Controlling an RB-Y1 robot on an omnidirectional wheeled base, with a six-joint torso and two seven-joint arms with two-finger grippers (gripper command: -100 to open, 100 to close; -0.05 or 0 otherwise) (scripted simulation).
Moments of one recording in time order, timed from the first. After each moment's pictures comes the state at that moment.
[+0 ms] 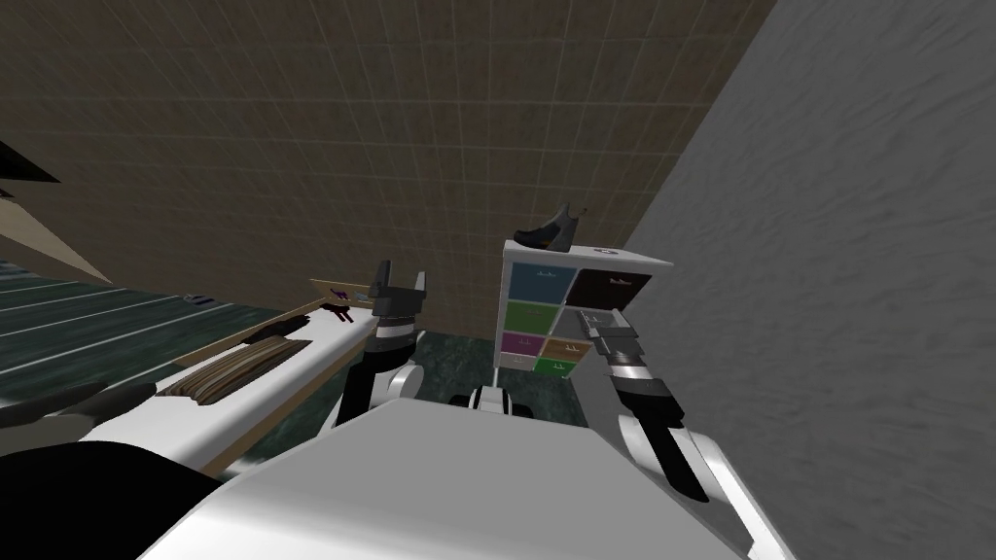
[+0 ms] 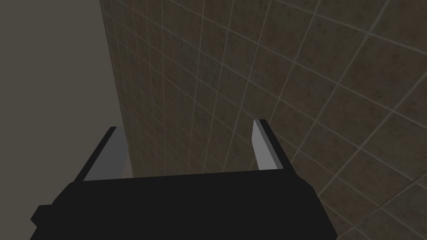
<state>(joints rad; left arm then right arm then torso) 0.46 -0.01 -0.06 -2.40 0.09 -0.46 0.14 0.54 -0.27 -0.22 -2.28 0.50 -0.31 0.81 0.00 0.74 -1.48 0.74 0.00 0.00</state>
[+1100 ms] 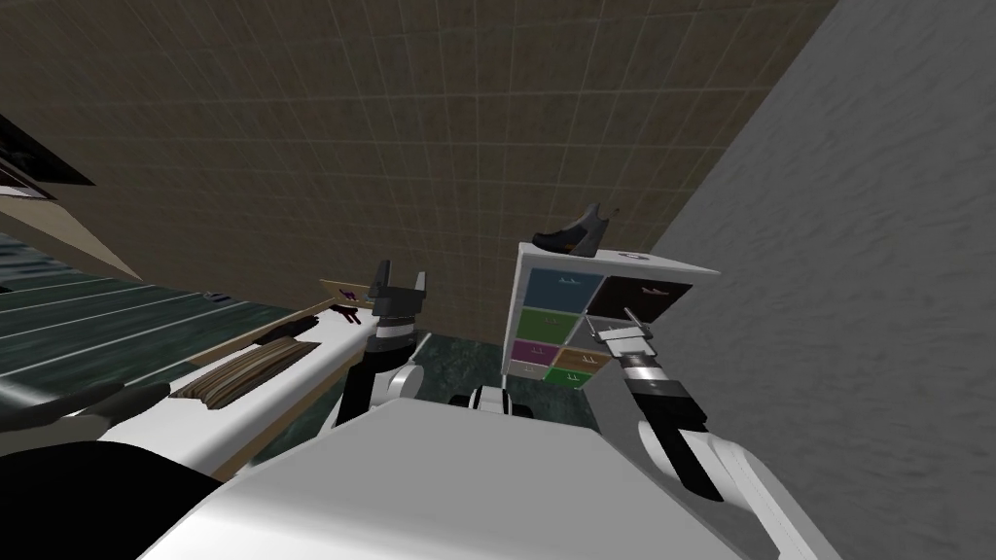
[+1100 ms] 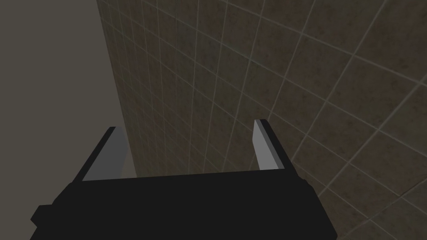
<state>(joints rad) 0.46 -0.01 -0.06 -2.40 0.09 -0.46 0.14 0.55 -0.33 -0.31 -2.27 0.70 -0.26 1.07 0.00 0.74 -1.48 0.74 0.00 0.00</state>
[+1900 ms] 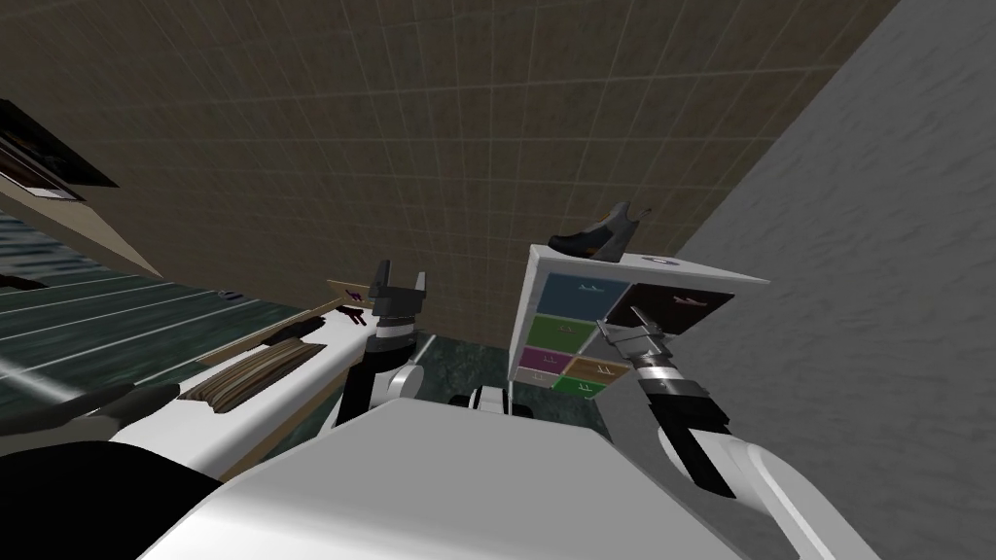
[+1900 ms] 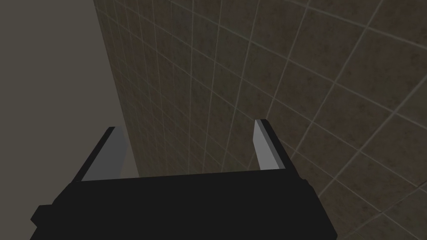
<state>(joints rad) 0.46 -0.01 -0.06 -2.40 0.09 -0.46 0.14 0.56 -0.40 -0.38 -2.25 0.86 -0.20 1.26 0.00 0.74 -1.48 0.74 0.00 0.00</state>
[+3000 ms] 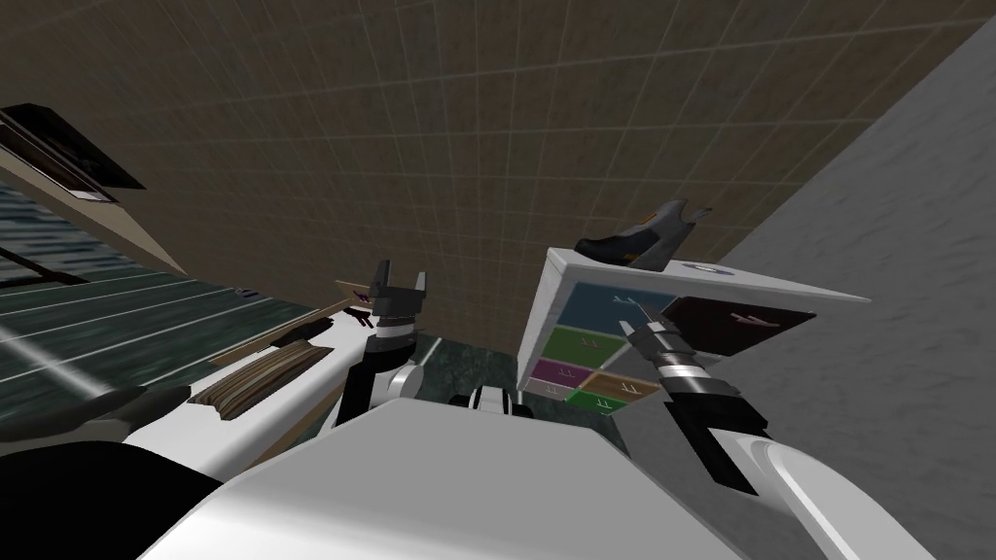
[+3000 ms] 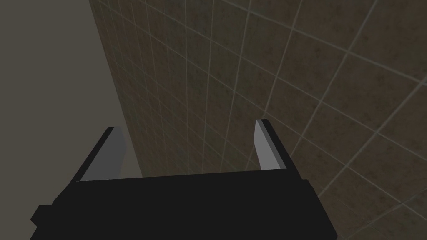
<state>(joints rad) 0.46 -0.01 -0.06 -2.40 0.09 -0.46 0.14 0.57 -0.50 -0.47 -2.24 1.06 -0.14 1.53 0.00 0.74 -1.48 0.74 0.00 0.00</state>
